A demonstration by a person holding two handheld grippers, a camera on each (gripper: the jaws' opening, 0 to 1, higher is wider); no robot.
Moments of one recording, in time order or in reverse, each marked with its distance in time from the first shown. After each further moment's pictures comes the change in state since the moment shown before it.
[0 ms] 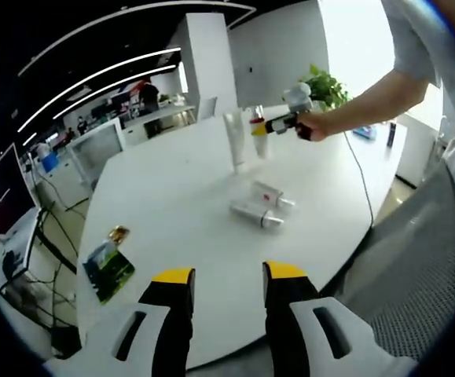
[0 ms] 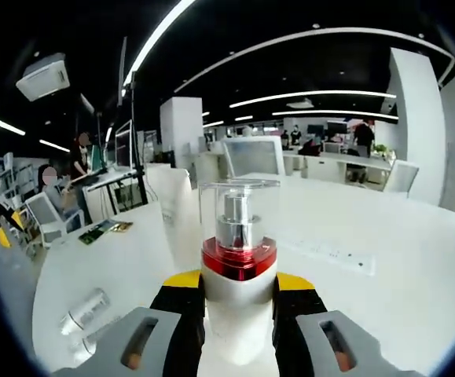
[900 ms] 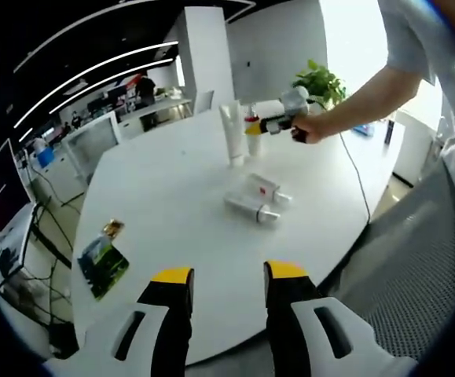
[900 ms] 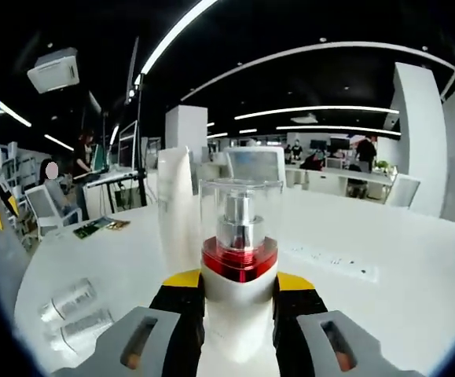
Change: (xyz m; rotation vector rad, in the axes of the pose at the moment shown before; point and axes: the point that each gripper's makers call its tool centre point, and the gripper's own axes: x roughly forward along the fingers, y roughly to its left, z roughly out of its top) left arm 0.004 -0.003 -0.005 -0.013 0.031 -0.022; right arm 0.001 0.004 -0.010 -0.073 -0.097 -0.009
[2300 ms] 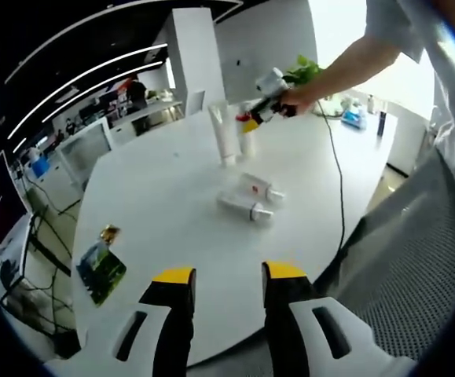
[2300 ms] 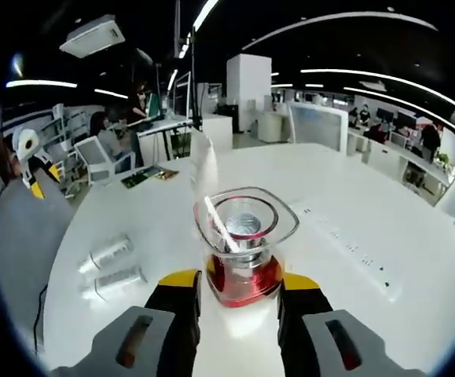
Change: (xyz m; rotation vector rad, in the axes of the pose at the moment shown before) left arm 0.000 -0.008 -0.001 0.051 0.006 -0.027; right arm 0.000 0.015 -0.010 -0.116 0.353 0.366
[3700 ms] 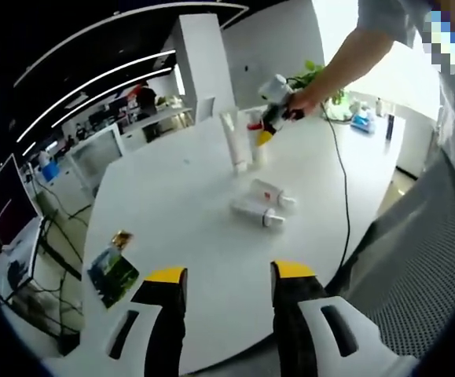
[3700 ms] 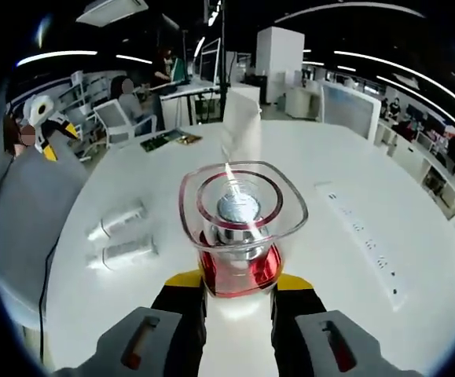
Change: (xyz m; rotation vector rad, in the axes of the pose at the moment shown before) left arm -0.002 0.011 0.005 0.020 -0.034 0.062; right arm 0.004 0.020 -0.013 -0.130 0.167 0.086
